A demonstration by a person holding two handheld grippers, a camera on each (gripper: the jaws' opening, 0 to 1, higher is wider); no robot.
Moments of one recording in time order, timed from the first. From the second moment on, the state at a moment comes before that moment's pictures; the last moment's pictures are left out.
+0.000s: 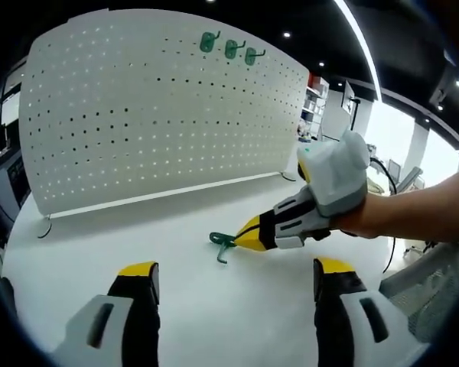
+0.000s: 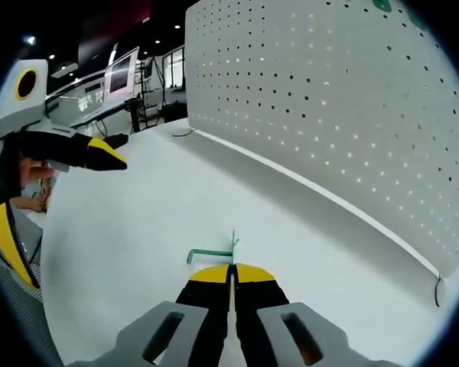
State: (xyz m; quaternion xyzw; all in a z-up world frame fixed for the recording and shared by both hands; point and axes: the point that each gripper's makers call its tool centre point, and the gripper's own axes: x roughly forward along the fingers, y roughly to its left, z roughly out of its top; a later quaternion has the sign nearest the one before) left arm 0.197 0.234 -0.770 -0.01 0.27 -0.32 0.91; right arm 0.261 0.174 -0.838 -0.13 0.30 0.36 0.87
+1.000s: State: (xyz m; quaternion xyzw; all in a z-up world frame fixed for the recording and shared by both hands) left arm 0.191 0.227 -0.768 0.02 0.26 -0.33 0.91; right arm 0.247 0.156 -0.827 -0.03 0.36 0.37 0.86
